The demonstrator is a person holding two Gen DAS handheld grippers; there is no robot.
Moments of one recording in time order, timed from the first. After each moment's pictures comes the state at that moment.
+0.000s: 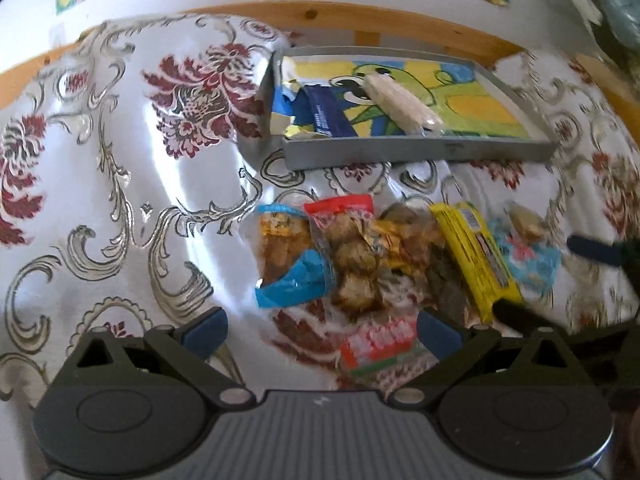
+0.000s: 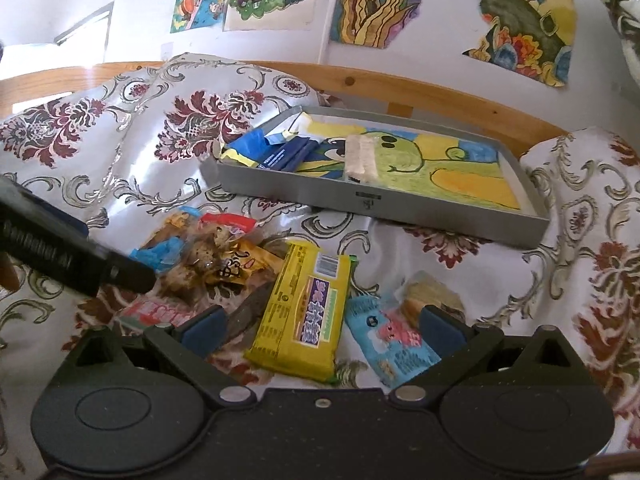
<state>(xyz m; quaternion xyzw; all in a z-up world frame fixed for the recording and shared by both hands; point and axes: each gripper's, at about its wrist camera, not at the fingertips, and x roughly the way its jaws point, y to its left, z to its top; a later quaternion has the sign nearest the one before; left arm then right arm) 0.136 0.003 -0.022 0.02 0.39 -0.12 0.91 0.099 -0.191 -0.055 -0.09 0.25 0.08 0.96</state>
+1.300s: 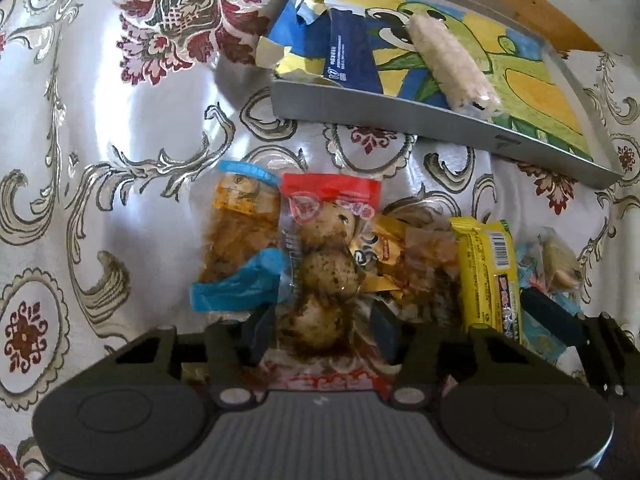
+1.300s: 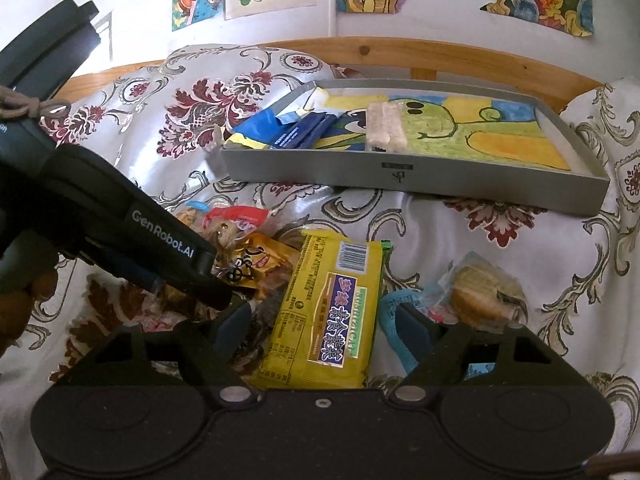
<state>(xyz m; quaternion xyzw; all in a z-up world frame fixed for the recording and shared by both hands) 0.207 -0.034 -0.045 -0.06 0.51 -0.07 0.86 0.137 -0.197 -0.074 -0.03 0.28 0.12 0.95</state>
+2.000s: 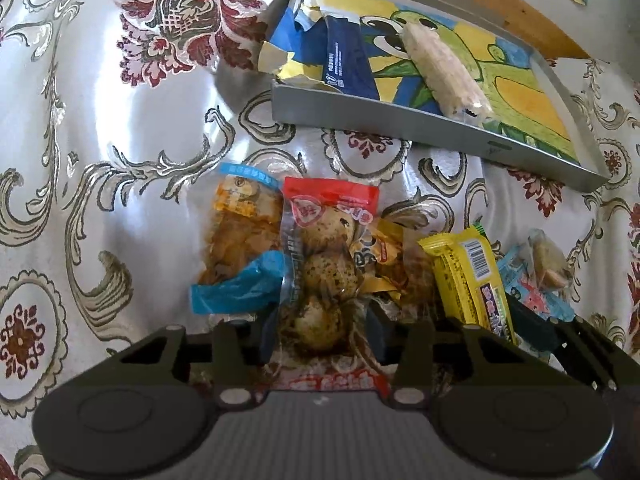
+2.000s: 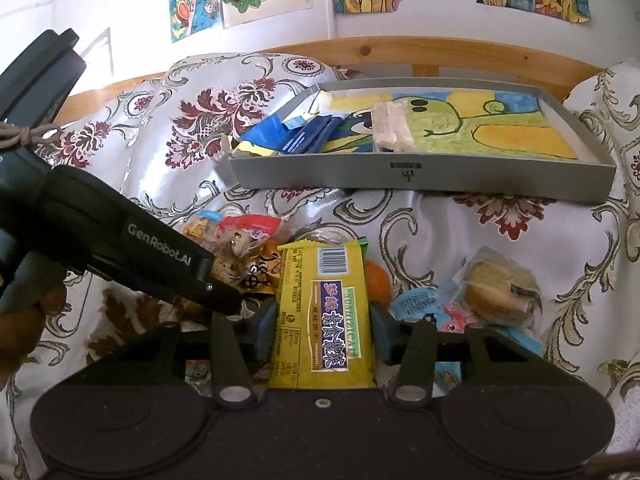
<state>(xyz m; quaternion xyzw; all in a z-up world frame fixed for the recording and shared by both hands) 0.201 -0.023 -0.044 -0.07 0.50 -0.09 0.86 0.135 -0.196 -0.071 0.00 0.28 0.13 0.95</state>
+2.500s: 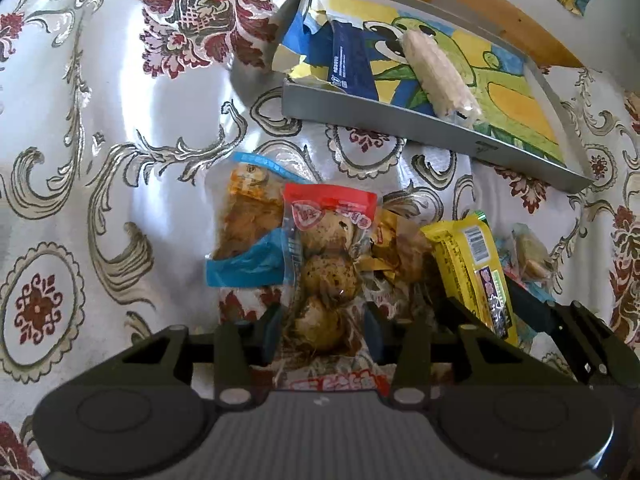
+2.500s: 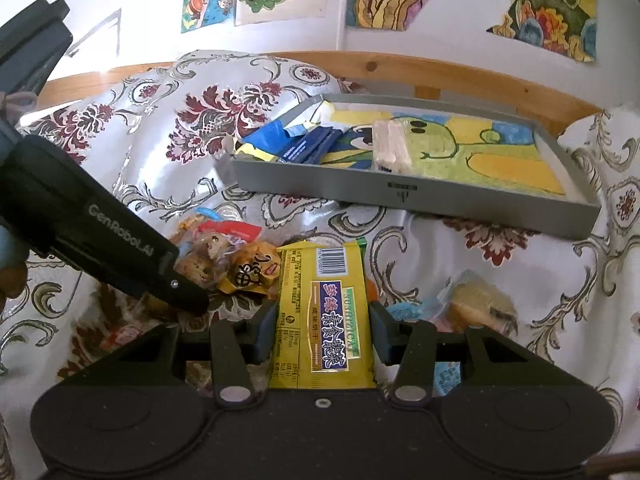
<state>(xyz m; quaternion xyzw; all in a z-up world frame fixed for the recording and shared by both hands) 0.180 -0.011 -0.030 -0.09 0.50 -0.09 0.86 0.125 -0.189 -0.064 -0.06 0.26 0.12 0.96</state>
